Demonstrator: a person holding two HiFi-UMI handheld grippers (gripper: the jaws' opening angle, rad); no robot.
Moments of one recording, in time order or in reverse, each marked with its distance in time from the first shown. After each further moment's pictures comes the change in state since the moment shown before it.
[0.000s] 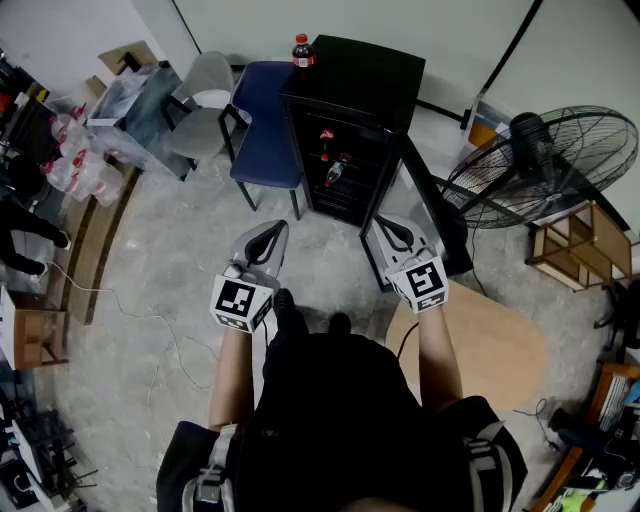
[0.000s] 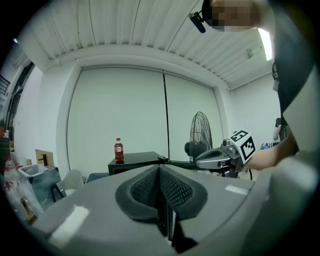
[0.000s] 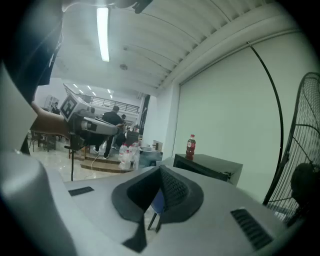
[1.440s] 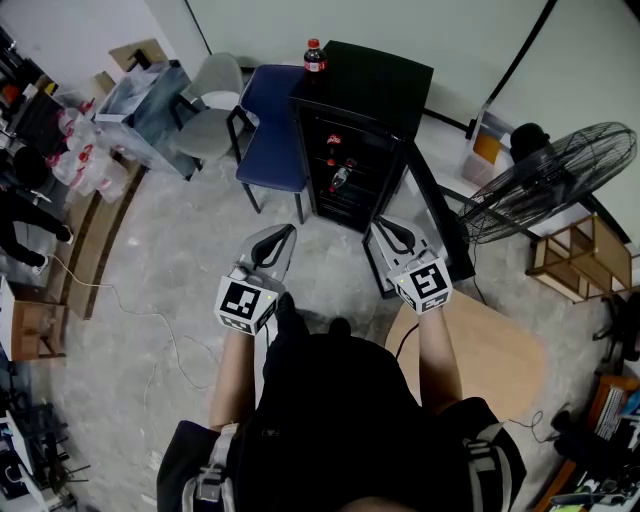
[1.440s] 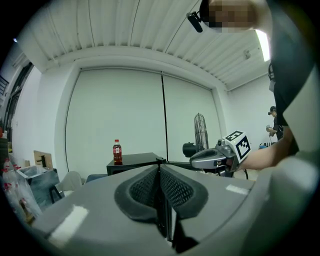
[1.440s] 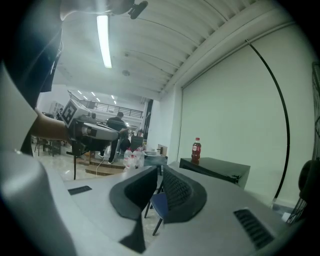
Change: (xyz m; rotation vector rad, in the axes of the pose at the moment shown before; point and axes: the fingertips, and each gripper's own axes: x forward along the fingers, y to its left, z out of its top) left arm -0.003 -0.005 -0.001 0.013 -0.006 -0.018; right arm 0.007 0.006 0.010 0.025 -0.061 0.061
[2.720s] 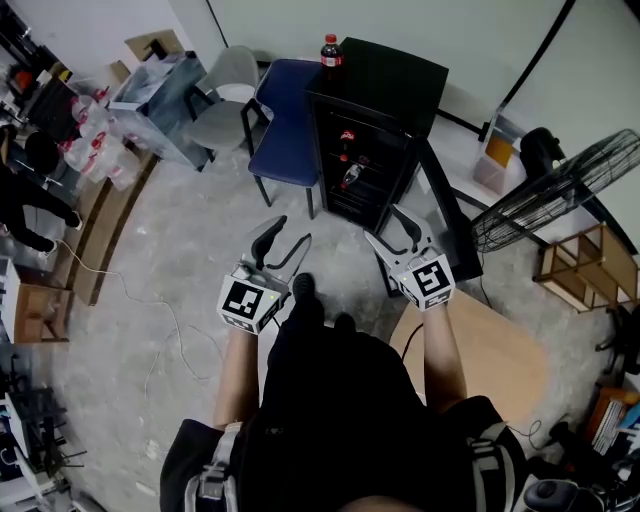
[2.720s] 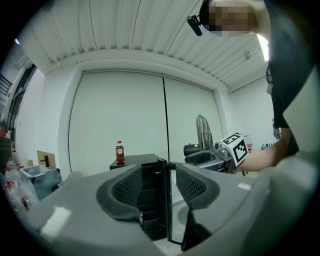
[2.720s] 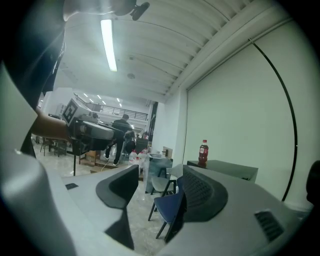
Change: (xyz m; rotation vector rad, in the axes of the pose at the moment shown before) left arm -0.021 -0.005 0.005 -0.007 -0.018 0.027; right arm 0.007 0.018 0.004 -0.013 -0.029 0.063
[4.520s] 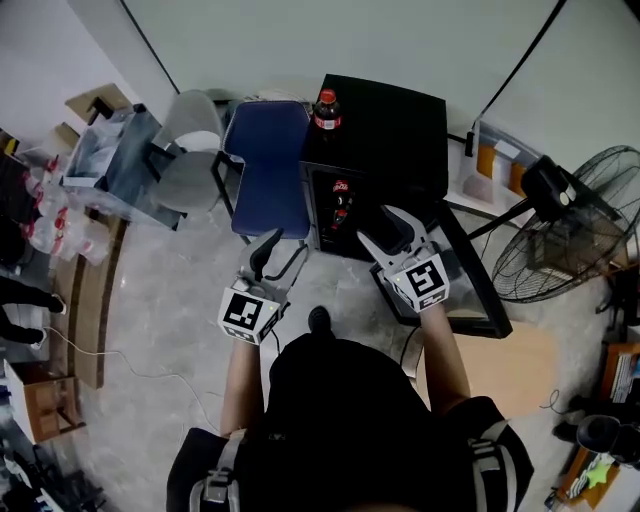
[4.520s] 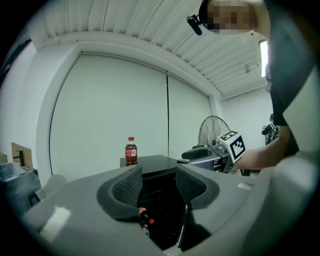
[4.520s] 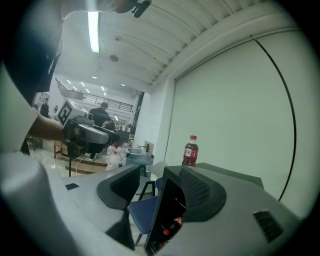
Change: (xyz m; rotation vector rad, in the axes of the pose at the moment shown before) left arm 0.141 0.196 -0.015 -0.036 -0.023 -0.192; right arm 0.192 -0.118 0.010 -0.013 0.080 -0.196
